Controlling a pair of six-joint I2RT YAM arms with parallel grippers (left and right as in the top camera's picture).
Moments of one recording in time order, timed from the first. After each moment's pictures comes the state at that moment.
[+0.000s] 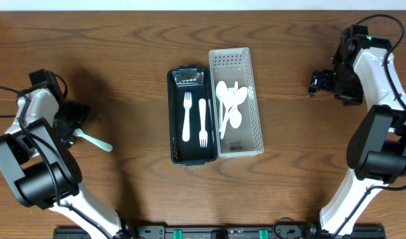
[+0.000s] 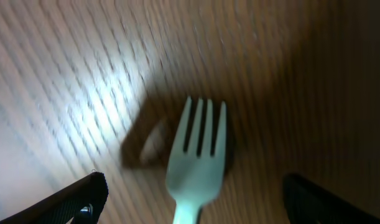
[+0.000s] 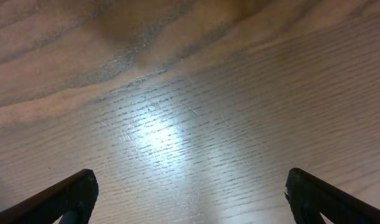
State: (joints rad) left arm 0.47 1.97 1.28 -0.82 -0.09 -0.77; right arm -0.16 2.08 1.71 -1.19 0.04 0.18
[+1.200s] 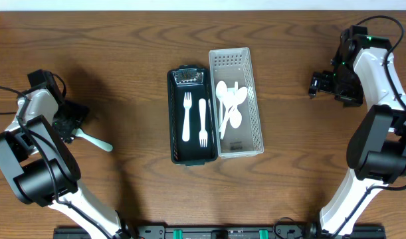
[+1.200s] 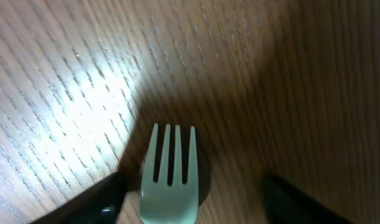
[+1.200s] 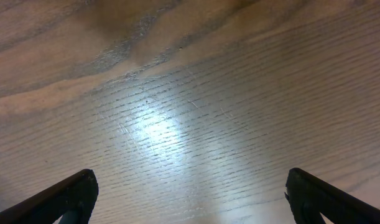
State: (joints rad) left arm 0.47 1.99 1.28 -0.77 -0.05 -0.70; right arm -0.16 2.08 1.71 -1.22 0.04 0.18
